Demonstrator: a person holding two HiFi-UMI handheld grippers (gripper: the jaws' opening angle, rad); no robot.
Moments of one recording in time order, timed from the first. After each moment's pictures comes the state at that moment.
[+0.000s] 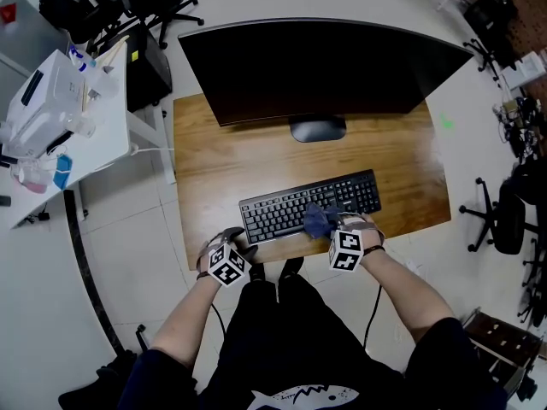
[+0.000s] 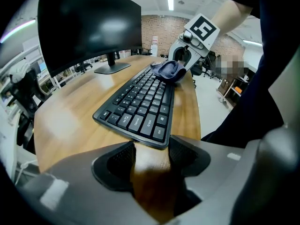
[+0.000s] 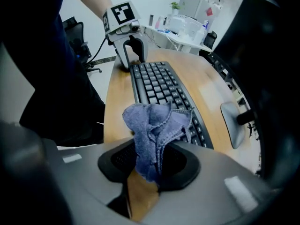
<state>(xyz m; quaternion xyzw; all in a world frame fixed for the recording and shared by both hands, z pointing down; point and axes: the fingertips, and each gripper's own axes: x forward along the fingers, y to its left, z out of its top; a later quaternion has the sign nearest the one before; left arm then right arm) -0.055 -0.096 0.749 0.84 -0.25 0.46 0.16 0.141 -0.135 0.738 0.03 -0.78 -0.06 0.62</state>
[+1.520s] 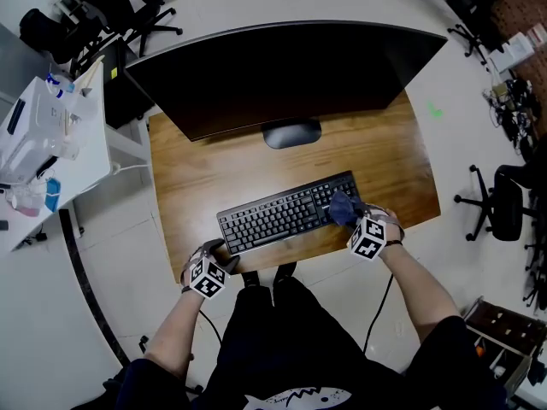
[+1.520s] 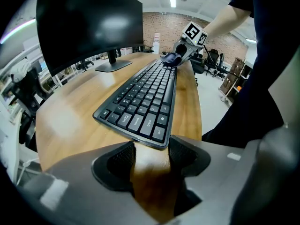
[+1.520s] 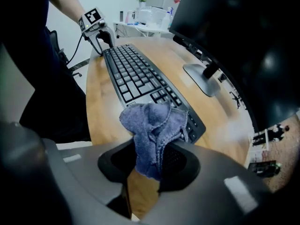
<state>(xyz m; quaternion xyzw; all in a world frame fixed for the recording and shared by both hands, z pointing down) -0.057 -0.095 0.749 0.83 -0.25 0.47 0.17 0.280 -0.190 0.732 0.15 -0.76 0.01 0.63</state>
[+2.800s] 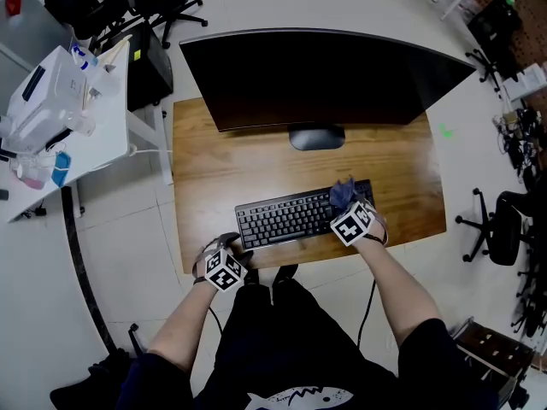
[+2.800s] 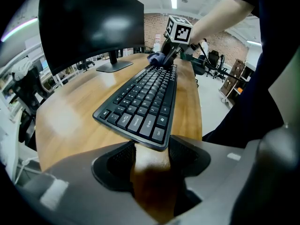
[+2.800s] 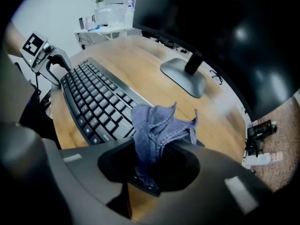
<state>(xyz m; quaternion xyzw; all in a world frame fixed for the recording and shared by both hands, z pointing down) -0.054 -0.097 0.750 0.83 -0.26 0.46 0.17 0.210 -0.247 0.734 0.29 -0.73 0.12 0.61</state>
